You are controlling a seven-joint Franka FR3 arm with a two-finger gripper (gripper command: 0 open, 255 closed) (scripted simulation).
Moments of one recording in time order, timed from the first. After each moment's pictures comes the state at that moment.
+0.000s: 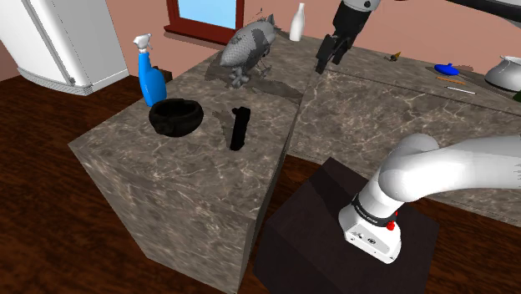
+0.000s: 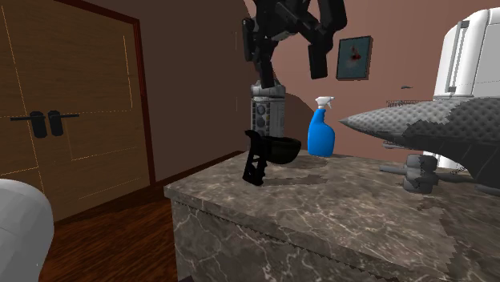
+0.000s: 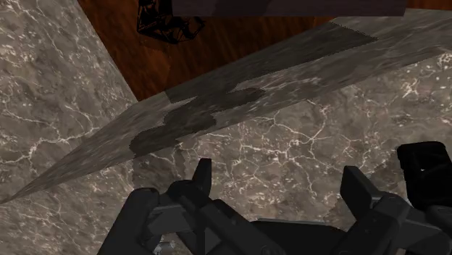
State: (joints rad) arm -0.01 -0.83 0.02 -2.30 -0.06 1.62 0.01
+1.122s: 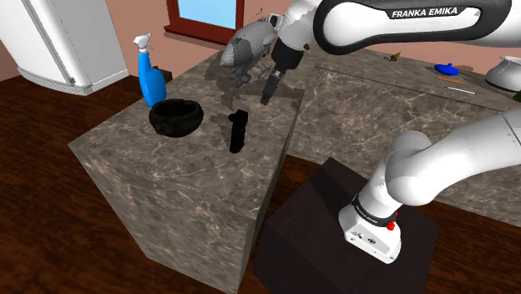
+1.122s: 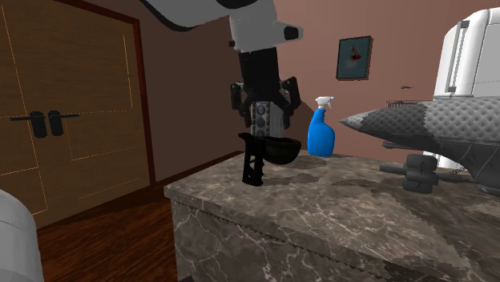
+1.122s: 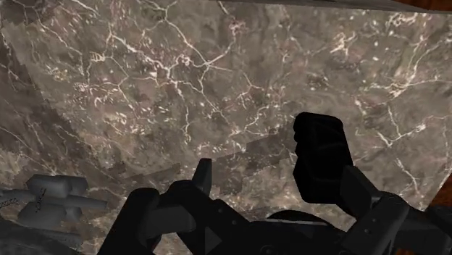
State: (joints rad) arm 0.22 -0.61 0.09 -2.41 0.07 2.07 -0.19
